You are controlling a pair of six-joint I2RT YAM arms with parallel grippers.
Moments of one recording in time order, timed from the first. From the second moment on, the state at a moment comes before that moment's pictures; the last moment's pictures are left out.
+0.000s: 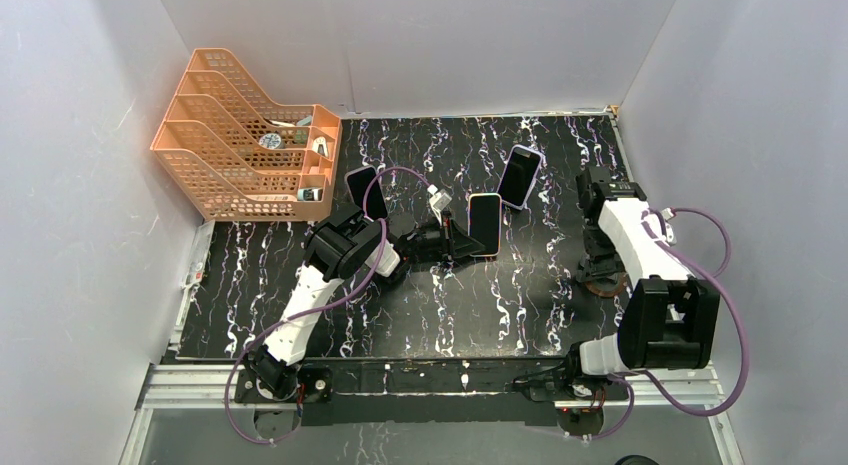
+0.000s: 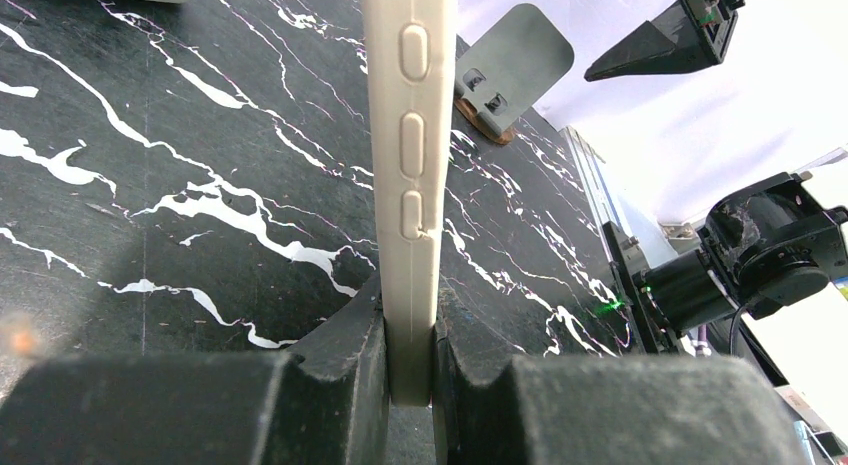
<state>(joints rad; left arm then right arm) -0.69 2.44 1.09 1.44 0.74 -0.76 0.04 1.40 1.06 -1.14 0.59 1.58</state>
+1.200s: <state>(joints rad) -0.68 2.47 1.10 1.47 0.77 -0.83 -0.28 1.40 1.03 -1.10 0.41 1.49</state>
